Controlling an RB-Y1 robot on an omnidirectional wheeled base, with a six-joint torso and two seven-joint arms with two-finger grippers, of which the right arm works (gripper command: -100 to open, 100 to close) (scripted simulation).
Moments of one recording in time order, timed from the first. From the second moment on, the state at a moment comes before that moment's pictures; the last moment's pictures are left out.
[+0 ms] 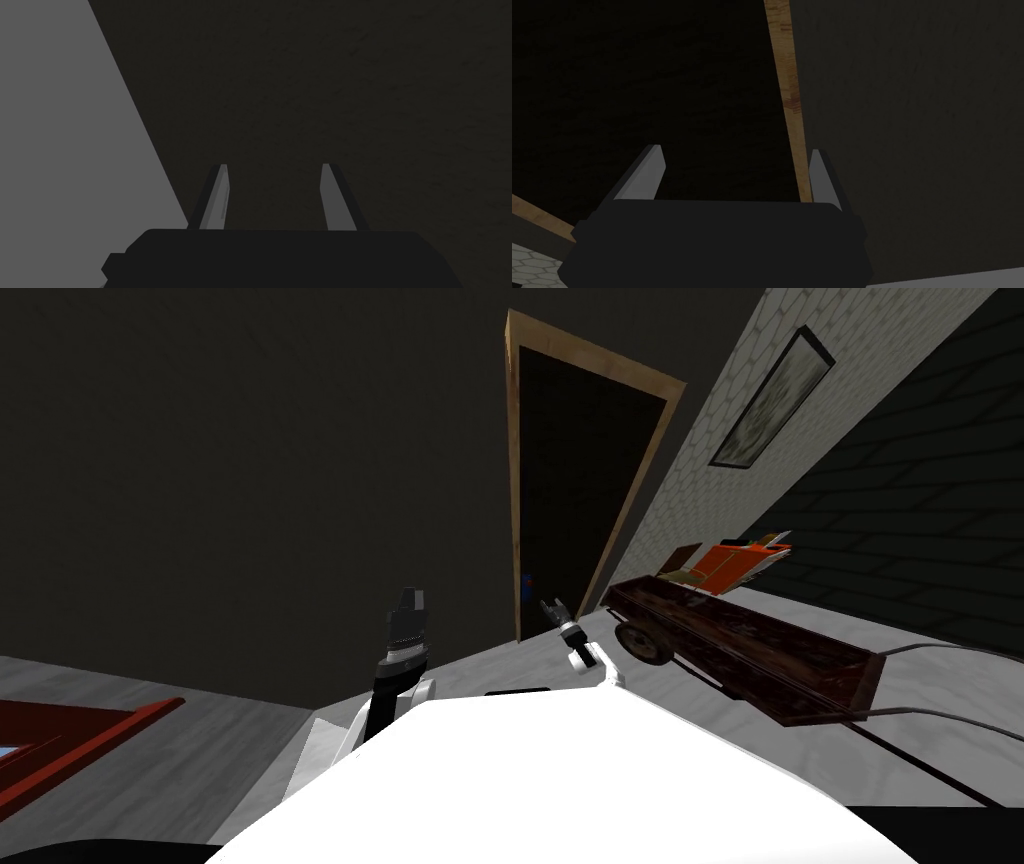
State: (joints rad) arm 0.12 -0.16 0.04 -1.53 0.52 -0.44 0.64
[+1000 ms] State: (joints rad) arm 0.04 -0.18 0.03 -1.34 0.62 -0.43 0.75
